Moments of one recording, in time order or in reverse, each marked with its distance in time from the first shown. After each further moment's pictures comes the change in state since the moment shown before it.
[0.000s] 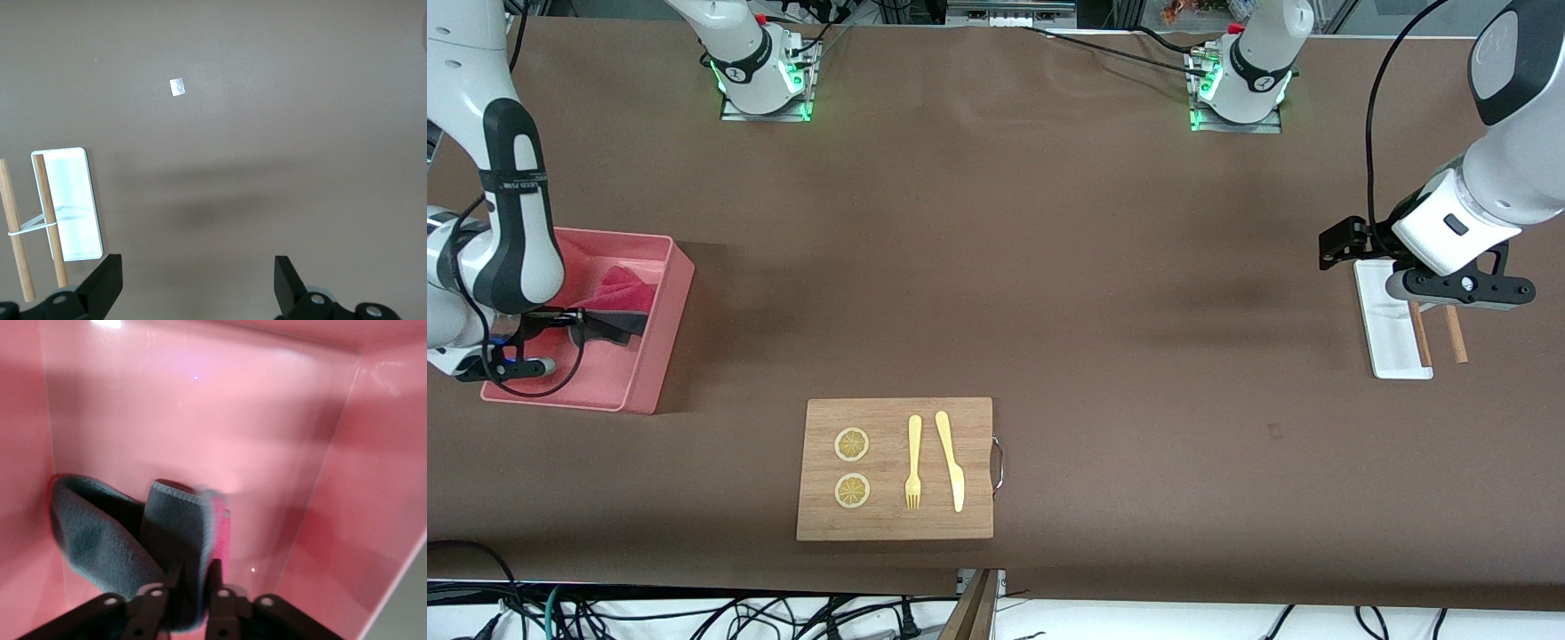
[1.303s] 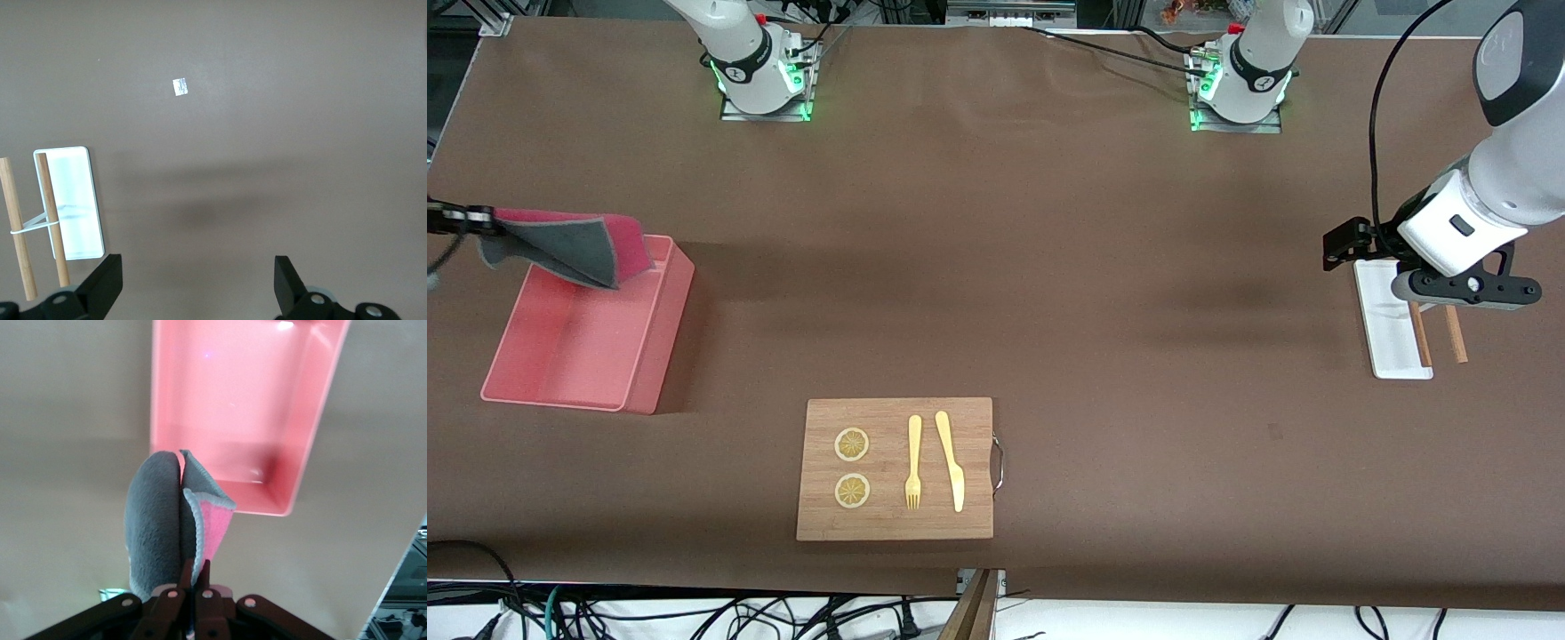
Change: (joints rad) left arm 0.003 -0.001 0.003 0.000 0.000 0.000 0.000; right arm 0.024 -0.340 0.048 0.232 -0.093 -0.614 0.082
